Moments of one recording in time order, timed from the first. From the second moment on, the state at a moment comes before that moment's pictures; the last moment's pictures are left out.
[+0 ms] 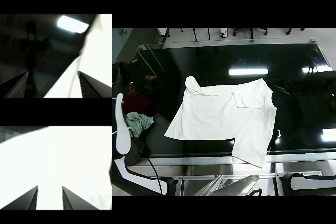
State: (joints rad) left arm 0.18 -1.72 1.76 -1.64 1.38 1.45; right arm -0.33 -1.49 1.29 2.43 -1.20 -1.94
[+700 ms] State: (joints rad) left arm 0.36 -1.73 1.24 -1.96 1.48 1.90; right arm -0.59 -1.19 0.76 2.33 -1.28 -1.96
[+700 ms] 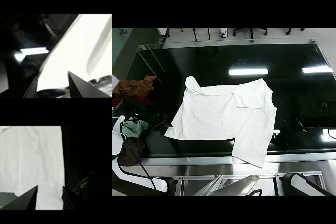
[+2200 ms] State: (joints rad) left arm 0.31 -1.67 1.35 -2.23 1.59 2.07; right arm -0.30 -1.42 0.77 2.46 -1.17 -2.05
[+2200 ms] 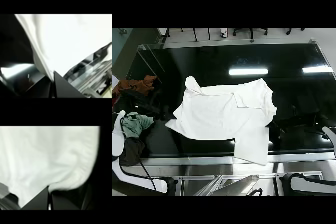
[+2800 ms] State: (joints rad) left arm 0.52 -0.60 1.59 -2.59 0.99 1.84; right arm -0.38 -0.80 1.87 2.53 -1.17 -2.03
